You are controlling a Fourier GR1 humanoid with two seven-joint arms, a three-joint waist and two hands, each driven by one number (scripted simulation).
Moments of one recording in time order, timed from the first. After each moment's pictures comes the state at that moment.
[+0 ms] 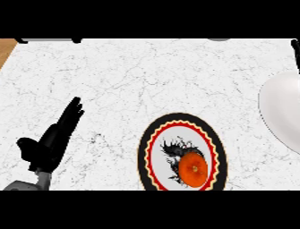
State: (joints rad) left arm -0.04 0.36 -0.28 -1.51 0.28 0.16 -0.02; right arm -0.34 -0.52 0.03 -1.48 -0.17 -0.19 -0.23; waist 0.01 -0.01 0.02
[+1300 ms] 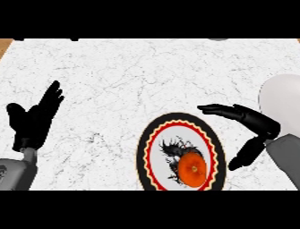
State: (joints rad) left arm -0.18 0.39 -0.14 -1.38 0.25 0.18 0.11; right arm -0.42 -0.54 0.44 -1.13 0.09 0.40 -0.77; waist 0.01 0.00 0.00
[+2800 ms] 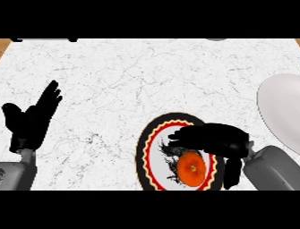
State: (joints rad) left arm -0.15 0.33 -0.05 -1.43 0.16 0.11 0.17; right arm -0.37 -0.47 0.56 -1.46 0.62 0.55 -0.44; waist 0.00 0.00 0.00
